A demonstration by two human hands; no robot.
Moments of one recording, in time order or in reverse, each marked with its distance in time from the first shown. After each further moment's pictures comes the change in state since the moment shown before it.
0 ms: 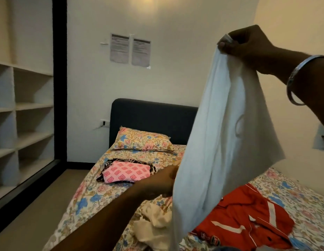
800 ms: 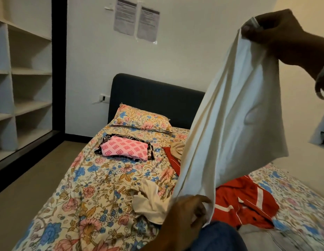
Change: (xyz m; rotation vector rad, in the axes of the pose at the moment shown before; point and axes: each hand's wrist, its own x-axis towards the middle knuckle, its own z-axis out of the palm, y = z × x) left_hand -0.041 -0.071 0.154 0.261 0.424 0.291; right_hand -0.028 0.018 -0.001 0.043 -0.024 0.116
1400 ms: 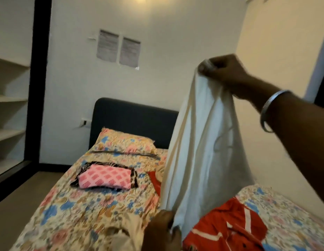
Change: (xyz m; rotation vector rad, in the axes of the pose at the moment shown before) left_hand 0.044 -0.016 -0.003 0.123 0.389 -0.033; right_hand 0.013 -0.004 0.011 0.020 -0.011 -0.018
